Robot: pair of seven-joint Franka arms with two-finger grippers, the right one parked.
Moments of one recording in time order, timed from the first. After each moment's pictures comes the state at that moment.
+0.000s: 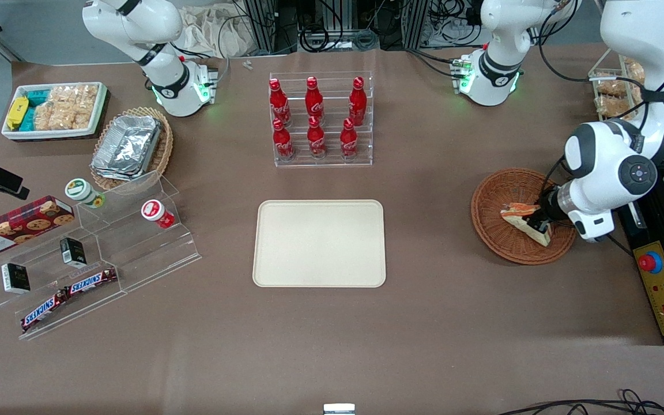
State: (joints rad) arm 0.20 0.19 -0.16 -2.23 0.01 2.32 -1.06
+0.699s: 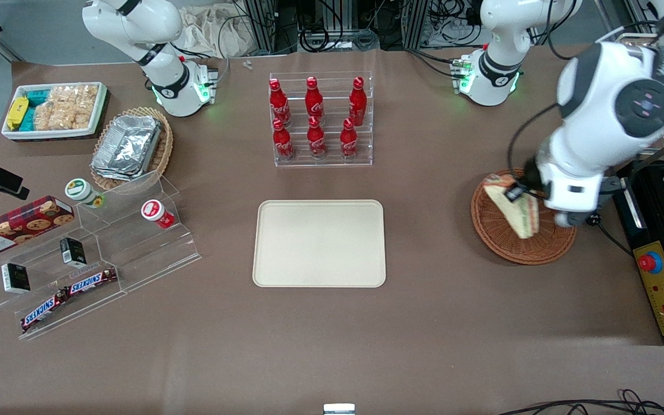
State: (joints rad) arm 0.14 0.10 -0.51 -1.73 0.01 1.72 -0.88
